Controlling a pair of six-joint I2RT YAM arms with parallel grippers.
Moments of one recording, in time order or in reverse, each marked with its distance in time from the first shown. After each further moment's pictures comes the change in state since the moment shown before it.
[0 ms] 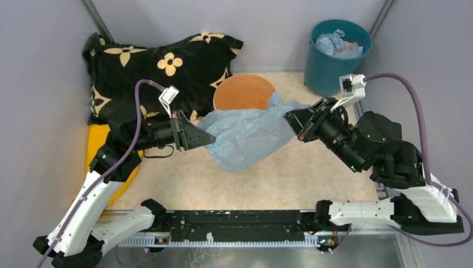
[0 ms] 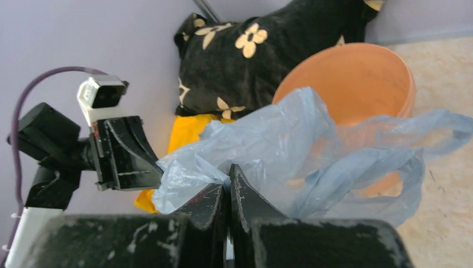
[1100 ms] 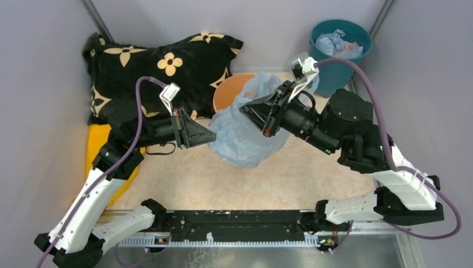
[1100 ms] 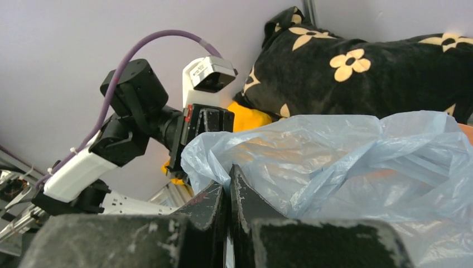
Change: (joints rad) left arm 0.000 0.008 -0.005 0.084 0.049 -0.016; right arm 0.000 0.243 0.200 0.200 -0.383 -0.289
